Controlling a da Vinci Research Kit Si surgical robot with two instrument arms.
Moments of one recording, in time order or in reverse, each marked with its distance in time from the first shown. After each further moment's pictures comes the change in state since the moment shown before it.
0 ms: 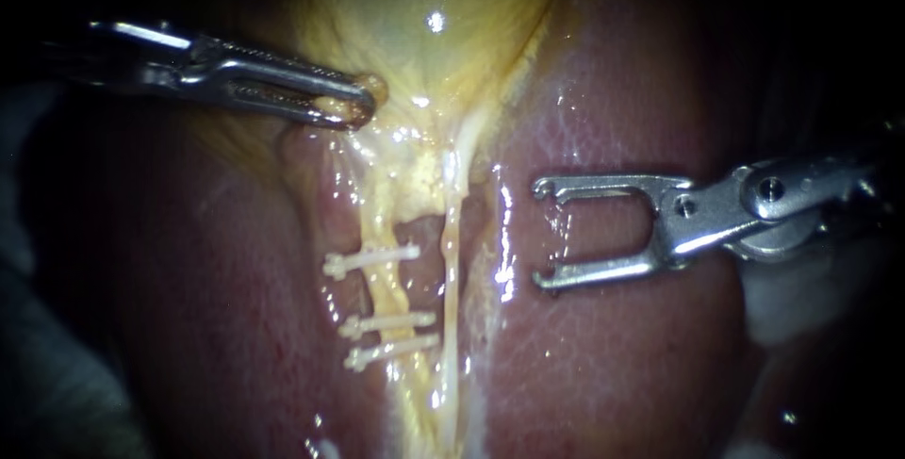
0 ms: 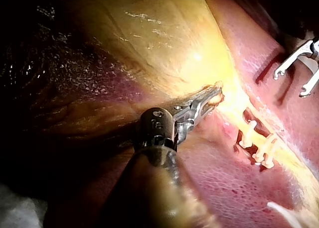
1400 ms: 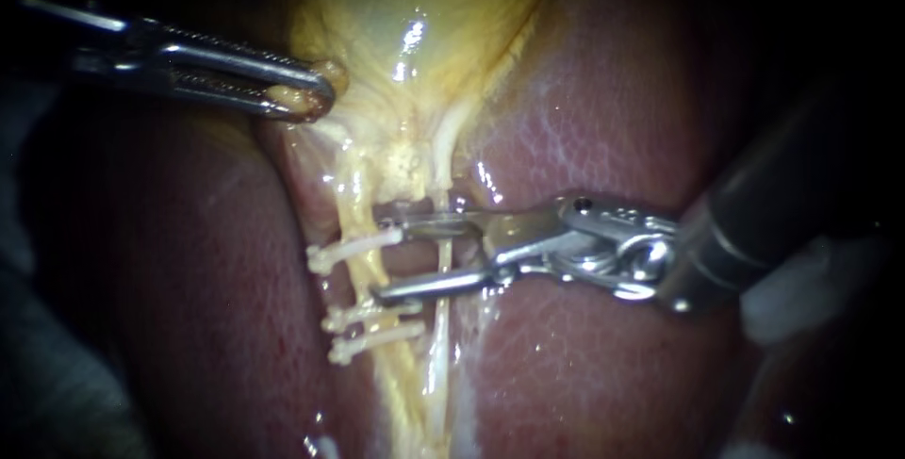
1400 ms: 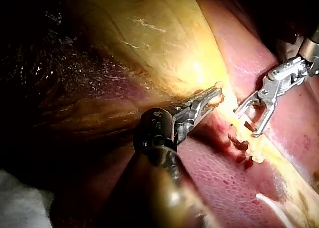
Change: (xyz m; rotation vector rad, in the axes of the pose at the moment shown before) right arm -0.004 0.001 0.013 0.081 0.159 0.254; left arm 0.002 0.004 -0.006 -0.010 -0.004 -0.016
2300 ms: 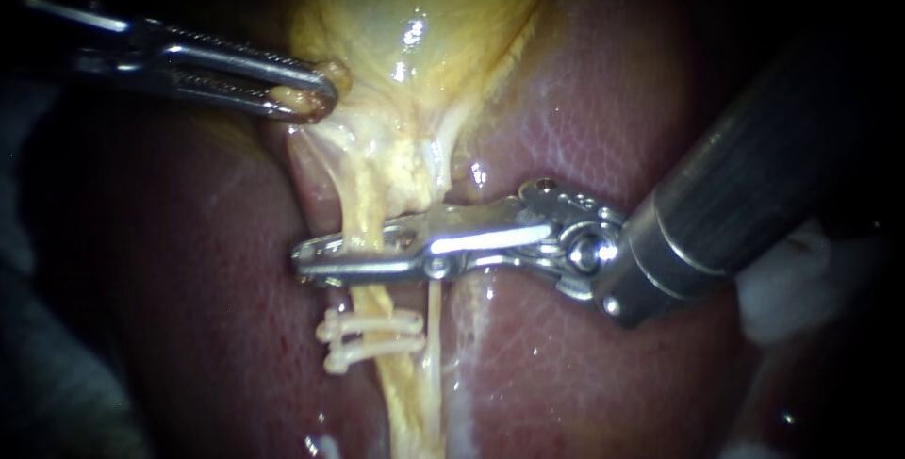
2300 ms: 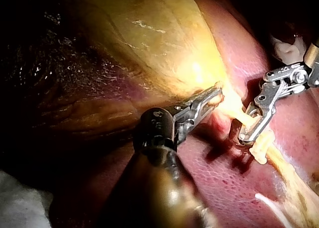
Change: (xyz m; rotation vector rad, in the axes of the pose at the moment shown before) right arm 0.002 0.001 0.005 0.273 0.144 0.412; left arm 0.000 0.000 0.000 -0.001 -0.001 0.000
